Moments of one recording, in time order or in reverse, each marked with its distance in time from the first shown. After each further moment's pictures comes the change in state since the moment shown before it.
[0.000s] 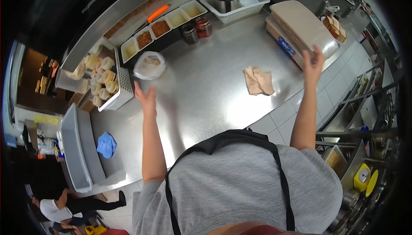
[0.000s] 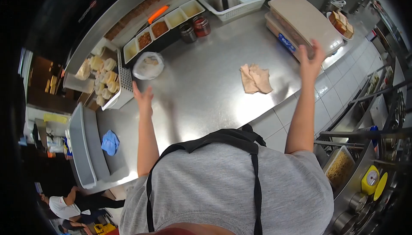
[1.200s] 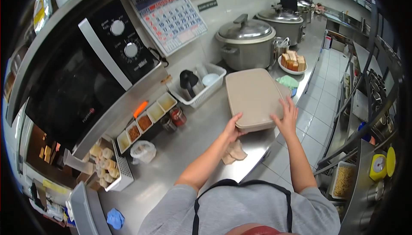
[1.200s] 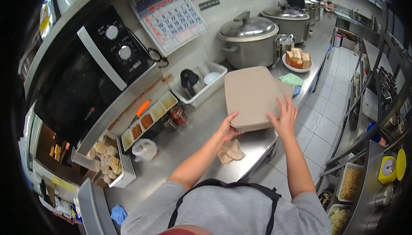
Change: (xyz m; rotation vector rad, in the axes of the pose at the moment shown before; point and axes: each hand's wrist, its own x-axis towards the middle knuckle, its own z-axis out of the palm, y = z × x) left_hand -0.116 0.149 0.363 -0.396 -1.249 -0.537; right_hand 0.020 0.030 -0.073 -0.557 -0.162 -0.097
